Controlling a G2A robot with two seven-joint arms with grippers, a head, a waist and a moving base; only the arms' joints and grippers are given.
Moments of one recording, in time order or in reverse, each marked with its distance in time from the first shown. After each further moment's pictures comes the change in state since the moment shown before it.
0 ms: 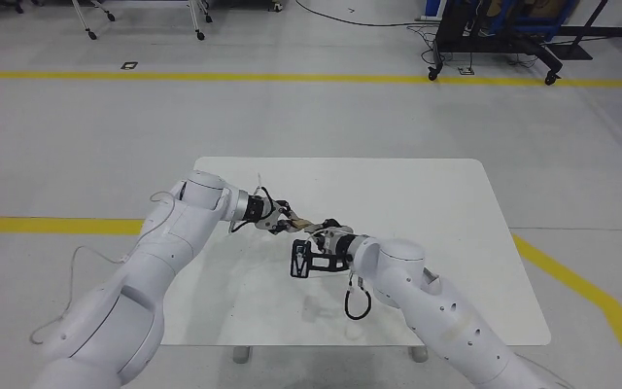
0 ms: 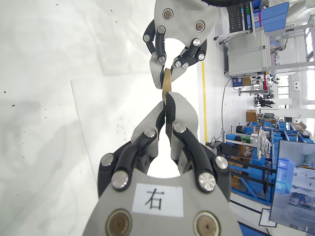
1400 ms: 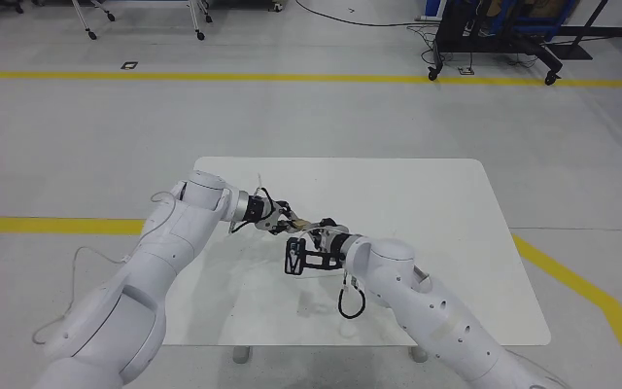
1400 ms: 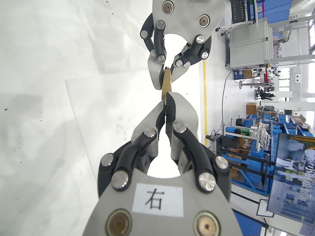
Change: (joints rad) left arm 0.000 -0.010 -0.011 0.018 0.018 -0.009 -0.012; right arm 0.028 -0.032 -0.035 0.040 0.004 0.030 0.077
